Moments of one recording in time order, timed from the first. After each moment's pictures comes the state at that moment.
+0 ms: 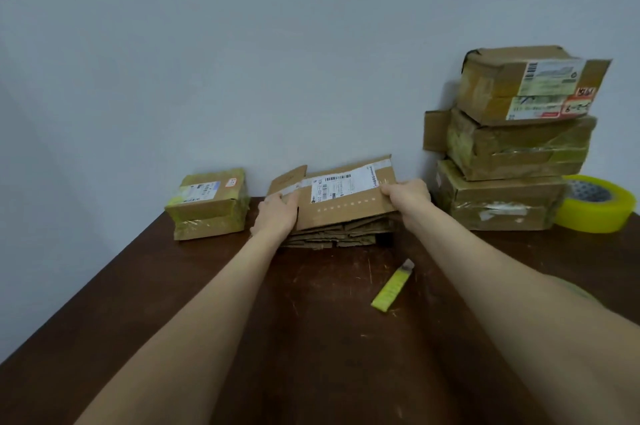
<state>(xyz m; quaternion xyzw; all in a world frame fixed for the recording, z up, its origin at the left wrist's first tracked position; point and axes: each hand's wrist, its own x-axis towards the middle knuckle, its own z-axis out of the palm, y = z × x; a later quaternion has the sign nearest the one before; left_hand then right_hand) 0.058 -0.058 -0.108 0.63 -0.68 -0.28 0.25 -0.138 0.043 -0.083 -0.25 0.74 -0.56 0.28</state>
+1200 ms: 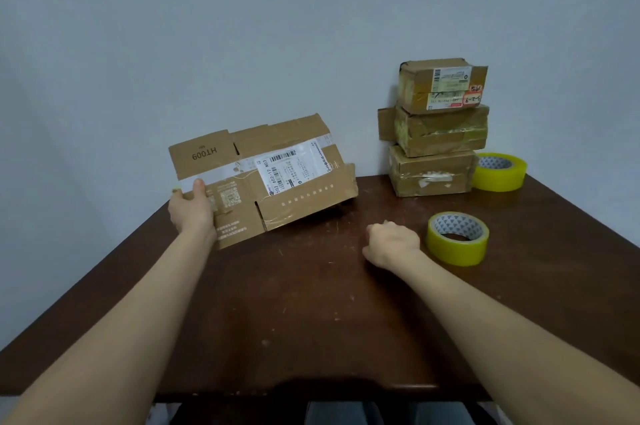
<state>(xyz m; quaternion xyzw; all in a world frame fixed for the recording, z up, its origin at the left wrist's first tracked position) 0.172 0.050 -0.073 0.58 -0.40 -0.37 0.61 -0.075 0.216 -0.113 -0.51 0.86 -0.02 0.07</state>
